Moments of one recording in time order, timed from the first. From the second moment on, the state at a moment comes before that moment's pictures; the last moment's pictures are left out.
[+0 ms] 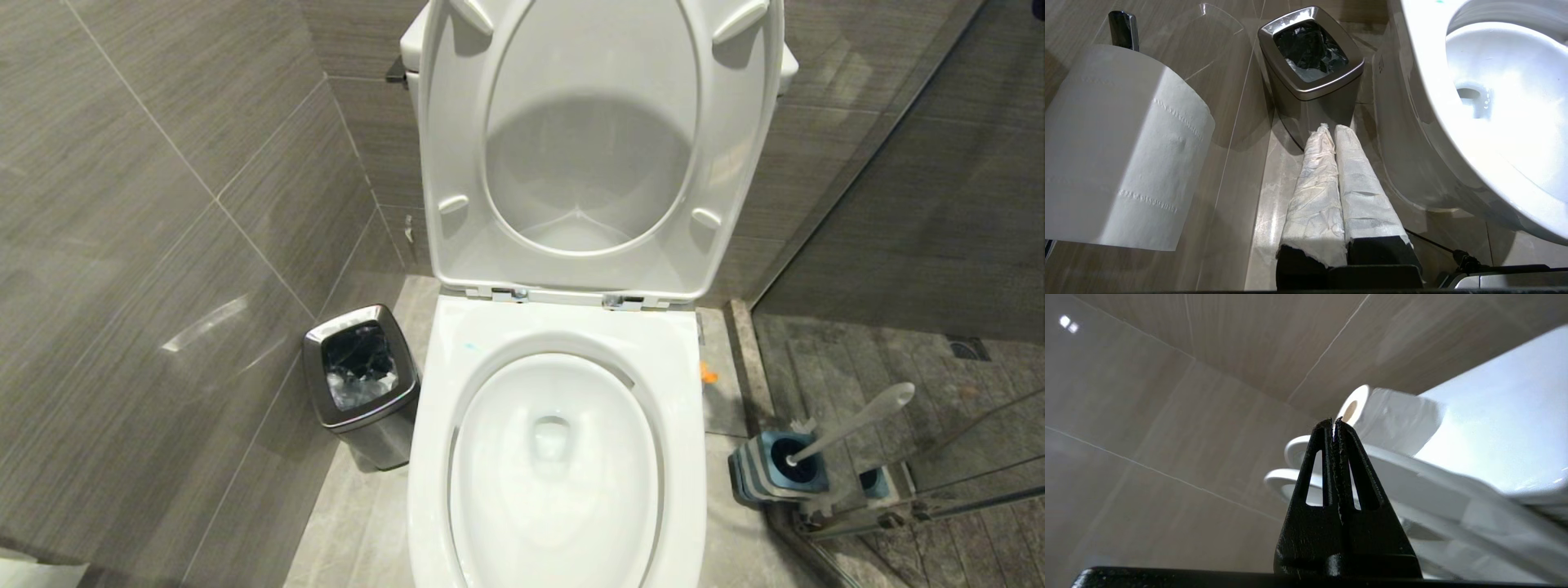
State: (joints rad) left arm 0.00 0.00 0.00 0.01 -0.02 0.03; right arm 0.01 1.62 -1.81 -0.37 0.44 1.15
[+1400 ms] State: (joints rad) left arm 0.00 0.00 0.00 0.01 -0.02 0.03; right arm 0.03 1.60 -1.74 -0.36 0.70 1.14
